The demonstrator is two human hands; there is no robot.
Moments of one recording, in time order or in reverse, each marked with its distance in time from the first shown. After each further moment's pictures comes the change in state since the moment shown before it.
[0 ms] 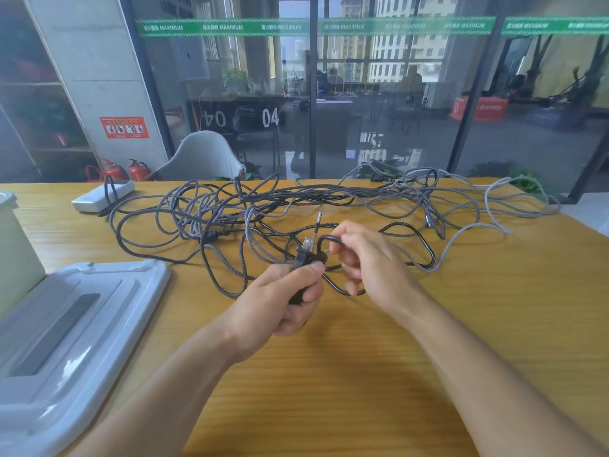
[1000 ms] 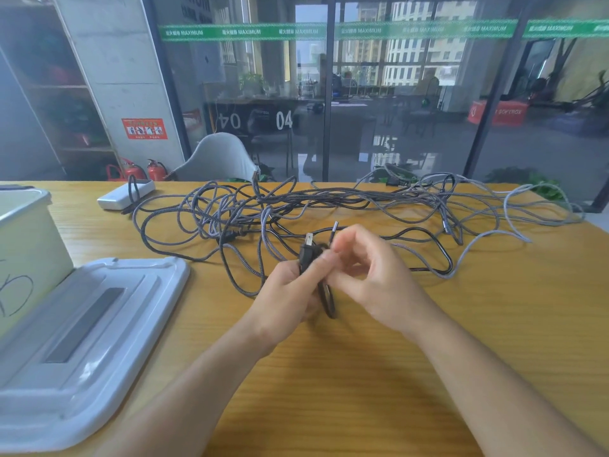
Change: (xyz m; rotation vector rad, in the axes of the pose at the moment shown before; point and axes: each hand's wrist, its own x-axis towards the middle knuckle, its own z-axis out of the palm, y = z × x) left_hand 0.008 -0.013 0.001 -0.017 0.264 0.127; right_hand -0.004 0.004 0.015 -0.125 -0.017 -0.187
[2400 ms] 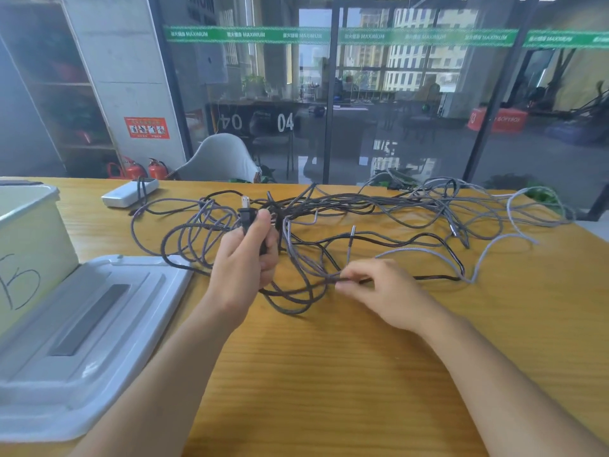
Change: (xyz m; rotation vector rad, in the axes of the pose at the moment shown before) left_hand 0.001 0.024 -0.042 -0.089 0.310 0.151; right_hand 0.009 0.046 -0.019 -0.477 -0.179 -0.026
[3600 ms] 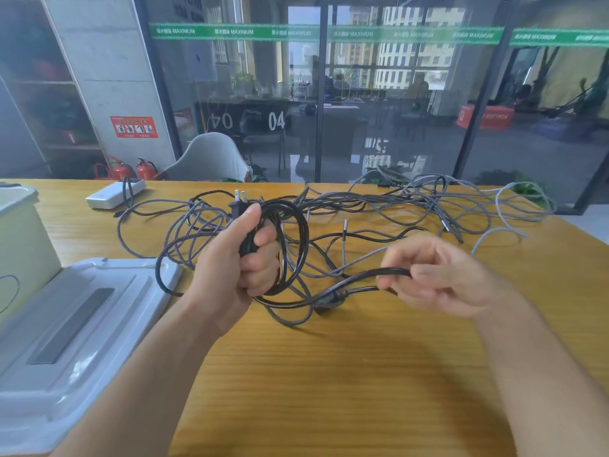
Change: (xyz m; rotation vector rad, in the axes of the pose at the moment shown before) left_hand -0.007 0.018 0.003 -0.344 -0.248 -0.244; right_hand -0.024 -0.006 -0.076 1.035 -0.565 -0.071
